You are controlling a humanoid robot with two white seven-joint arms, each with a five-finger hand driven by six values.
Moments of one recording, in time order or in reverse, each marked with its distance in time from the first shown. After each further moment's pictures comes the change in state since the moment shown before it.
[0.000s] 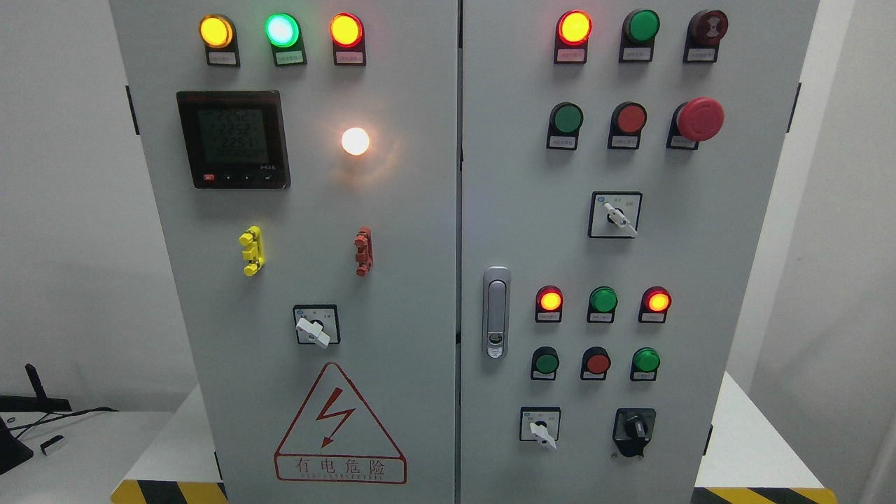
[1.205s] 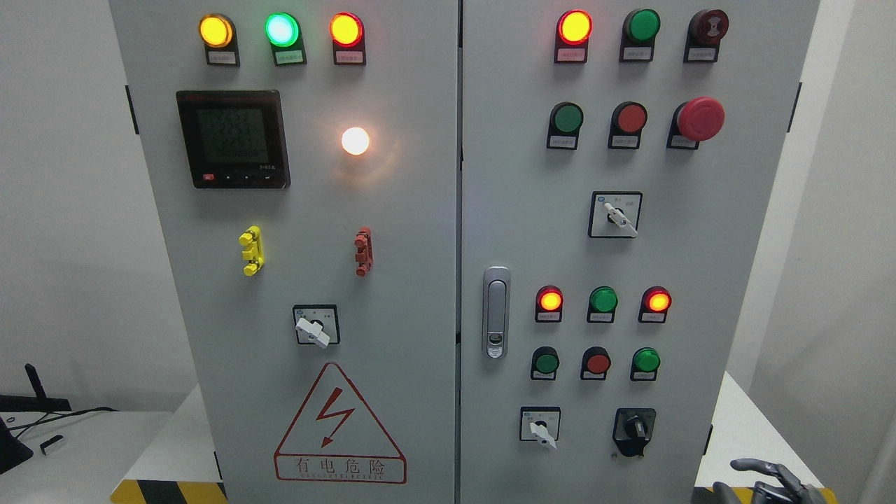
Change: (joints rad) left arm 0.000 0.000 0.000 0.000 0.000 0.000 0.000; right arm -0.237 0.011 0.205 0.072 0.143 0.031 -0.111
